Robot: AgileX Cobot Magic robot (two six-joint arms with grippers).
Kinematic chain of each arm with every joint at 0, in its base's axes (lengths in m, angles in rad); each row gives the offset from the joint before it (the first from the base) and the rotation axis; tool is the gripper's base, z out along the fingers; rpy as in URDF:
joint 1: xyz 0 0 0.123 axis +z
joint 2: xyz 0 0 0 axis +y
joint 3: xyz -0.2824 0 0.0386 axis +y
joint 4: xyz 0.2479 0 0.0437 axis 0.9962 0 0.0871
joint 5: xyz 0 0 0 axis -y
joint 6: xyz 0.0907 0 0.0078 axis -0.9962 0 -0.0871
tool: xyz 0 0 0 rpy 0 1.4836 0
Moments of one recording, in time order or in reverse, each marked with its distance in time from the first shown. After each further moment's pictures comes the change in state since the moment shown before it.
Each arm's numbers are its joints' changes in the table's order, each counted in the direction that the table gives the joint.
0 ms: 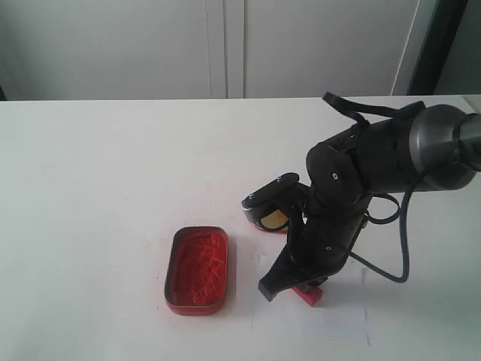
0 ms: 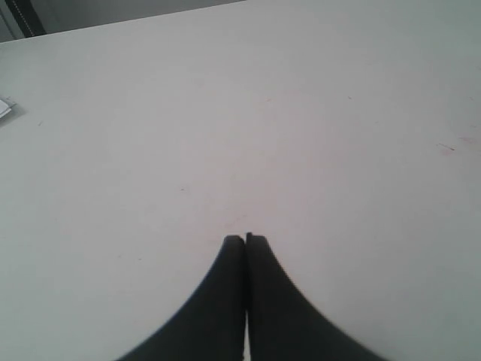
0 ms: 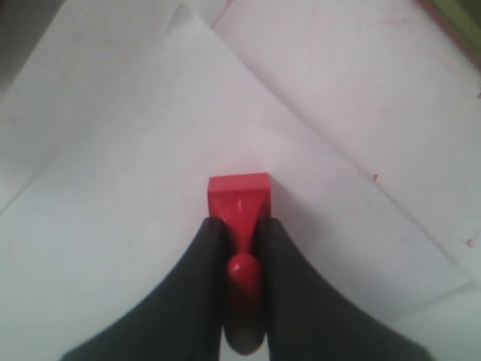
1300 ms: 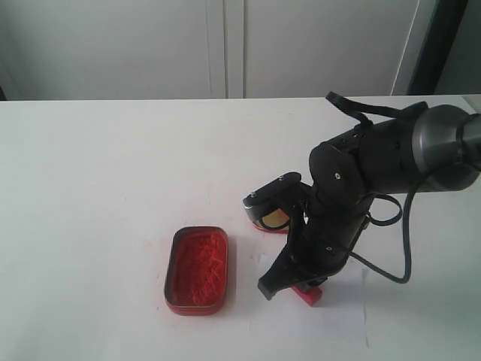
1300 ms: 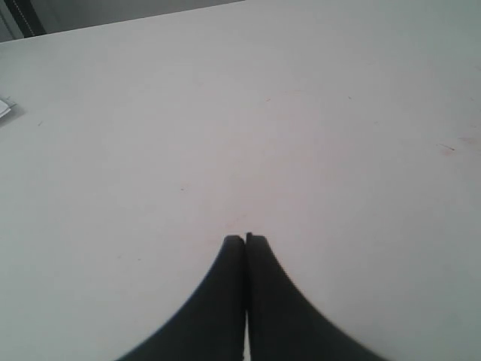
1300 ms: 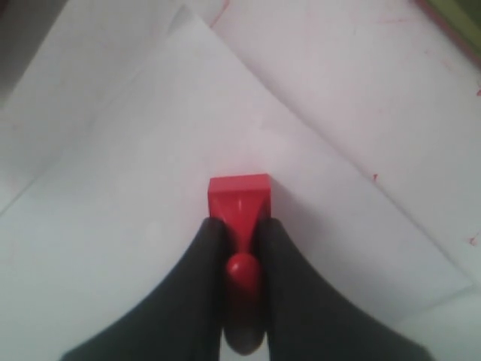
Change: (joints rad) left arm 0.000 0.000 0.000 0.000 0.000 0.000; right arm 0.000 -0.013 0.005 0.030 0.016 -0.002
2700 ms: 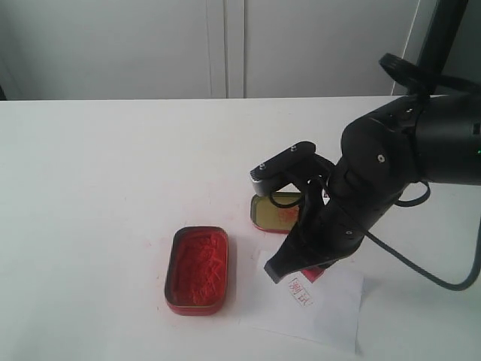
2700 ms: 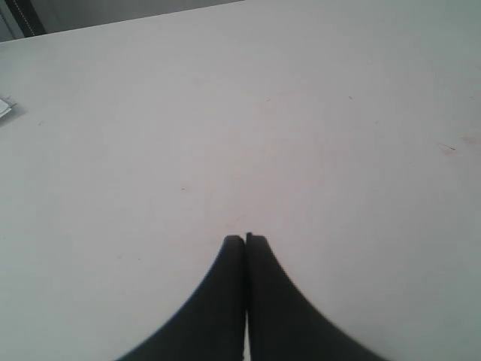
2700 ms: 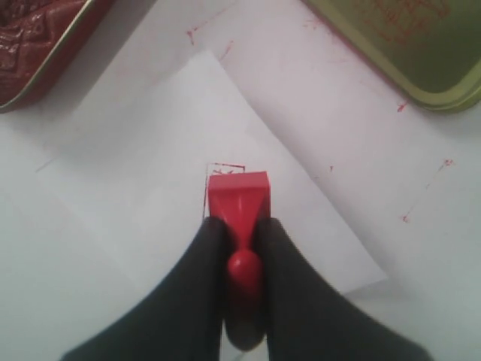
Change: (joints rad) left arm 0.000 0.000 0.000 0.000 0.000 0.000; right arm 0.000 -0.226 0.035 -0.023 0.000 0.000
